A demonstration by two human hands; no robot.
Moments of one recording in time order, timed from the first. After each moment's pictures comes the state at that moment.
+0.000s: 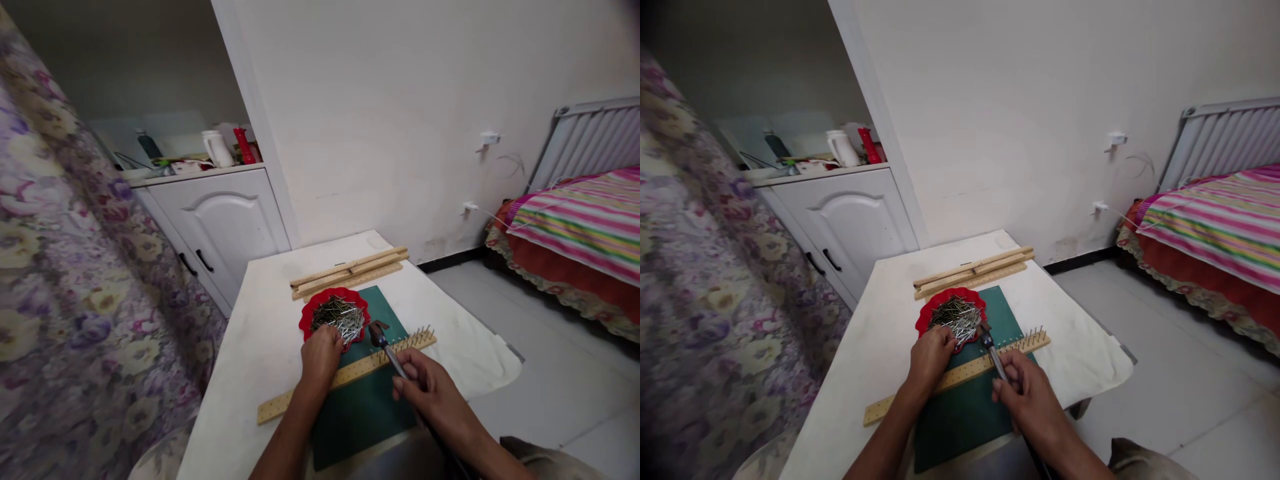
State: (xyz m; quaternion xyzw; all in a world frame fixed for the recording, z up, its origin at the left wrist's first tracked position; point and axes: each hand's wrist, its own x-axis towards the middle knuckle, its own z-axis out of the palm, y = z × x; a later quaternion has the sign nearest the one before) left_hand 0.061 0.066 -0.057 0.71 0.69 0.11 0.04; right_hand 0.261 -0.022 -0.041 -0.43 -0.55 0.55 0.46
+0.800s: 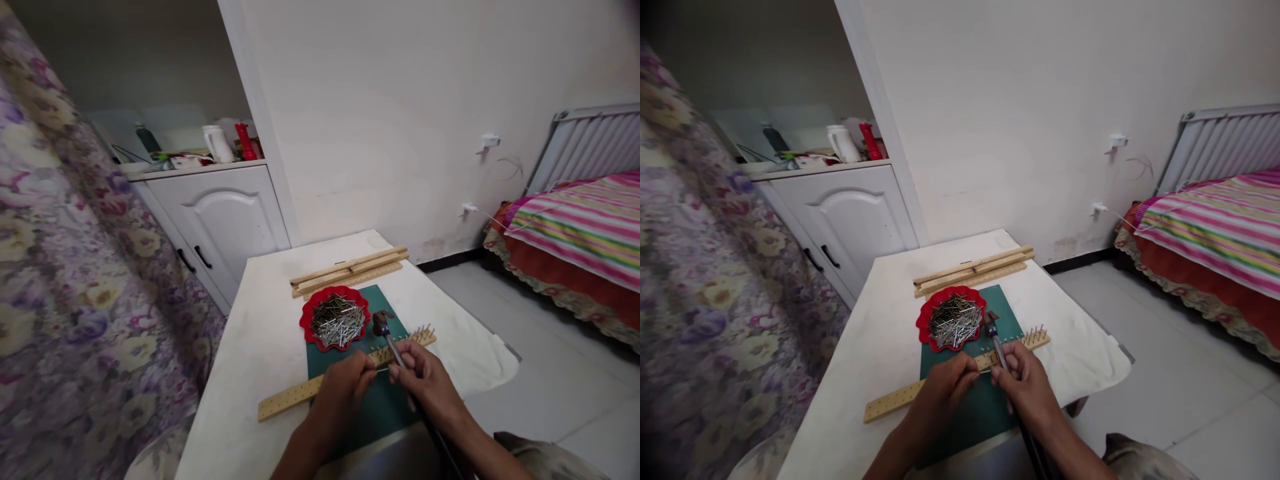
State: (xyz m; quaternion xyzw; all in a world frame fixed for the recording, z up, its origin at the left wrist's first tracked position) left_hand 0.079 0.001 -0.038 0.80 0.48 0.24 0.26; right_hand 0.253 -0.008 -0.056 -0.44 -0.49 0.57 0.50
